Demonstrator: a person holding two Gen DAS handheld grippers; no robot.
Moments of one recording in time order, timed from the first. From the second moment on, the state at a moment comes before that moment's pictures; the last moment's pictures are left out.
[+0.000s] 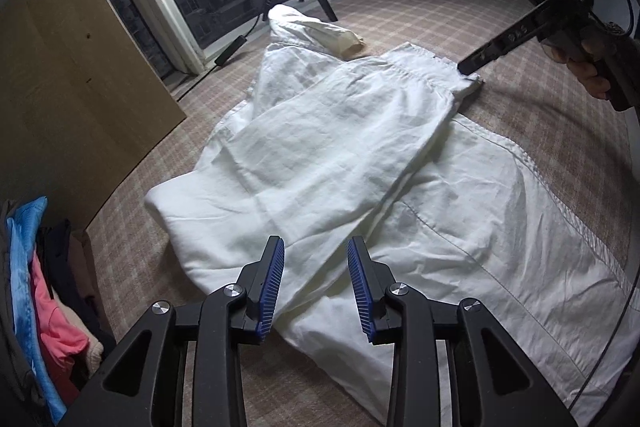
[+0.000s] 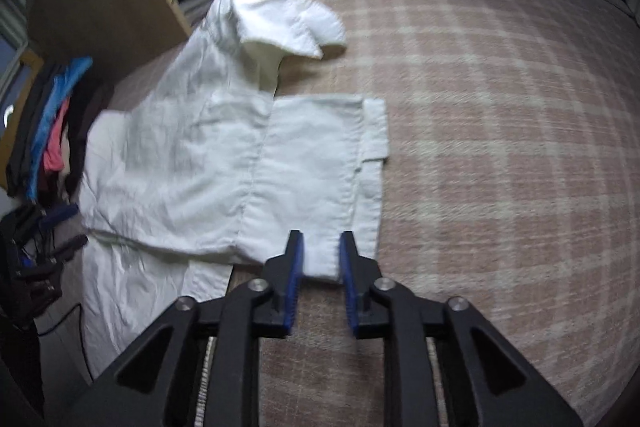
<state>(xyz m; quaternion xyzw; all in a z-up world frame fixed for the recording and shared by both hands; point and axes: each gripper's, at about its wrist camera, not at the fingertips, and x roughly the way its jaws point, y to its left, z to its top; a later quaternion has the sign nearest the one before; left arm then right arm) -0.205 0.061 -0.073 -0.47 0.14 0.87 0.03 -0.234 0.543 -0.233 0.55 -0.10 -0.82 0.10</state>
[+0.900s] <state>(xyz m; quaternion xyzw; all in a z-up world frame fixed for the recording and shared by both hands) -0.251 0.053 -0.081 -0.47 0.15 0.87 0.04 -0.236 0.549 -0.238 0.55 -0.06 -0.83 0.05</state>
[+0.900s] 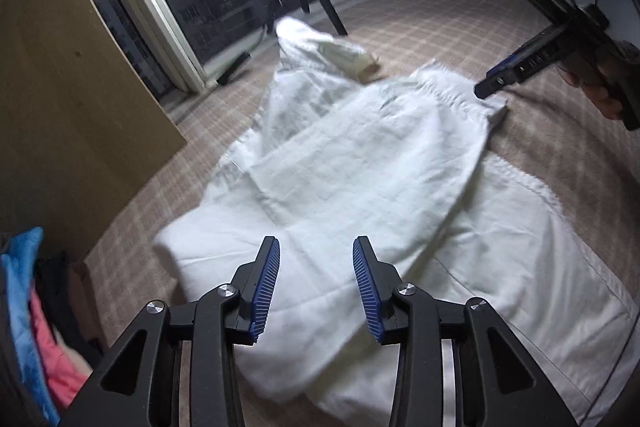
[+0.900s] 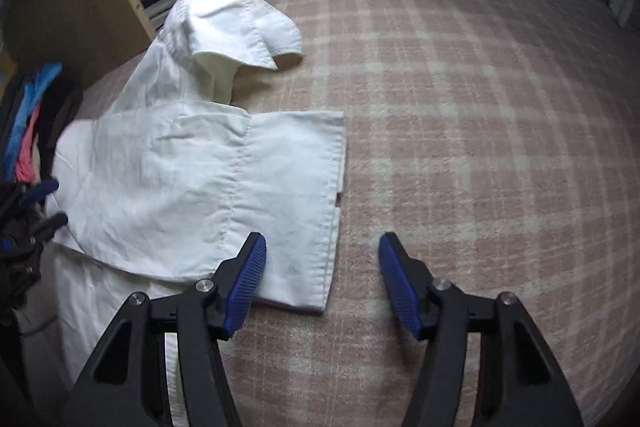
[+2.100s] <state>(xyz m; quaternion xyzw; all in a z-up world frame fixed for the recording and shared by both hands) -0.229 -0.015 -0.096 -0.48 0.10 0.87 0.05 -0.234 0.529 -0.232 0.53 -0.02 -0.85 0.02</state>
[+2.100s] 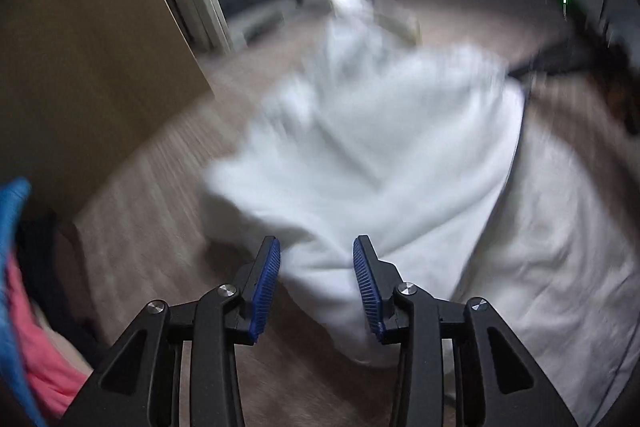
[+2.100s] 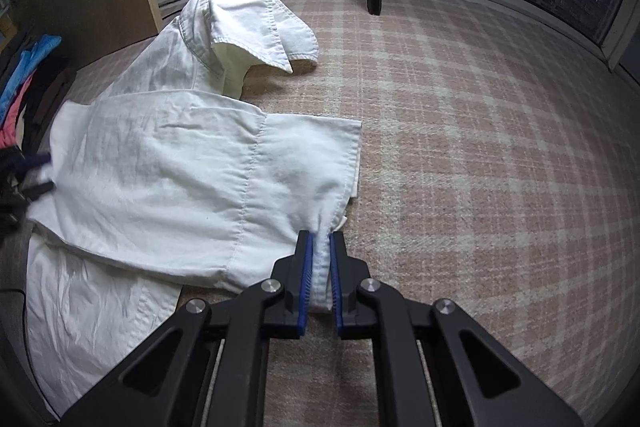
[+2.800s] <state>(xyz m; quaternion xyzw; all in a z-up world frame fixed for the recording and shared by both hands) -0.291 0.090 -0.120 -0.48 0.19 0.84 0.17 -0.205 0.537 -0.227 0.54 -0.13 -0.83 0.00</state>
